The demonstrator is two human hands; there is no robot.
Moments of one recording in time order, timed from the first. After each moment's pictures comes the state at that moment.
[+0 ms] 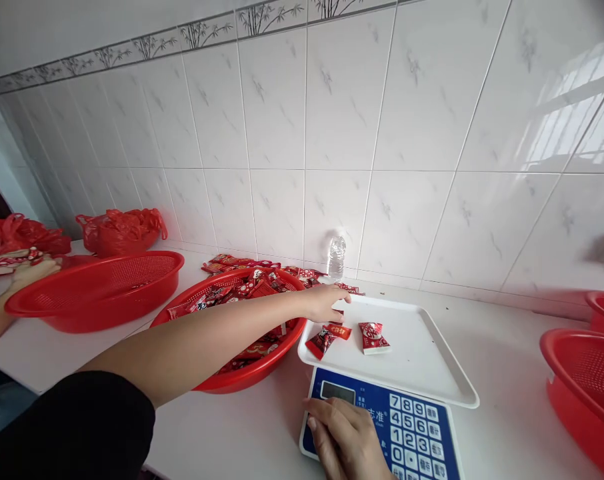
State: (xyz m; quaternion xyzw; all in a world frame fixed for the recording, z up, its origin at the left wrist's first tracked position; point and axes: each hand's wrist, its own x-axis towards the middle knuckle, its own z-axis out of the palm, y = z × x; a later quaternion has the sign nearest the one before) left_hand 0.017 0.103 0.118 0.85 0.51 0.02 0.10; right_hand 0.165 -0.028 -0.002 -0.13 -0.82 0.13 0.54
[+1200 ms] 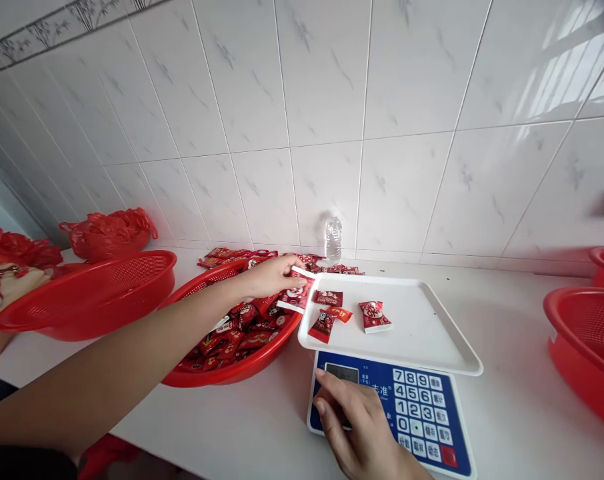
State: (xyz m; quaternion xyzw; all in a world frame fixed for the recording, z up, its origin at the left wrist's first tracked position) left_hand -0.050 0.069 0.144 0.76 0.56 0.21 0.27; right_hand 0.173 -0.027 -0.005 -0.14 -0.81 0.17 0.54
